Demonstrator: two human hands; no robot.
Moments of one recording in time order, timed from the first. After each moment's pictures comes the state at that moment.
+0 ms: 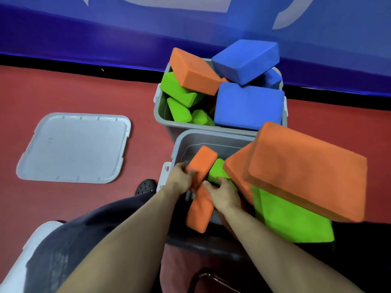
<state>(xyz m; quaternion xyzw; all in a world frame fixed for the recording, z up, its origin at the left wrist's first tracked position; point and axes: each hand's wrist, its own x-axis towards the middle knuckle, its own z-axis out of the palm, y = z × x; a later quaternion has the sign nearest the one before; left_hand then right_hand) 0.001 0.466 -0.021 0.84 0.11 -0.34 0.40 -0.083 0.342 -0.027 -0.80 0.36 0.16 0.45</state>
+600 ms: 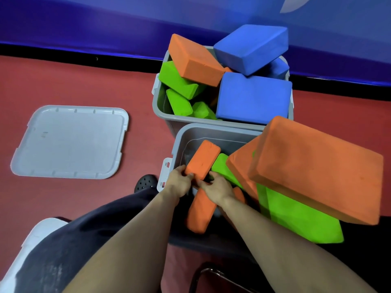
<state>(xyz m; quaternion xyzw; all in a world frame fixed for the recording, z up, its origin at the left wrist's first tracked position) -0.005 0.480 -0.051 0.82 0.11 -0.36 0.43 -0.059 0.351 -0.066 -0.81 0.31 0.24 0.42</state>
